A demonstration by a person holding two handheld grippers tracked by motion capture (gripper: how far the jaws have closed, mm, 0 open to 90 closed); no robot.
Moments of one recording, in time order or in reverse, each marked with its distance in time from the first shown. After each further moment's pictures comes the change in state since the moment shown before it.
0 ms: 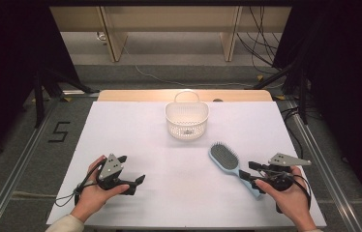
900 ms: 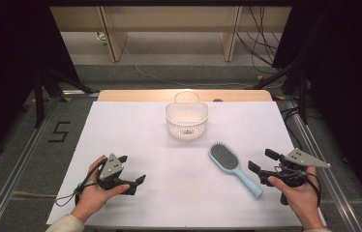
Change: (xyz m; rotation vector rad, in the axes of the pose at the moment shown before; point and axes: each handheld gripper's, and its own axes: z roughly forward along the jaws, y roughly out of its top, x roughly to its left) left arm -0.001 0.000 0.001 0.002 -0.003 0.003; right arm -0.013 0.008 -0.020 -0.197 -0.077 -0.034
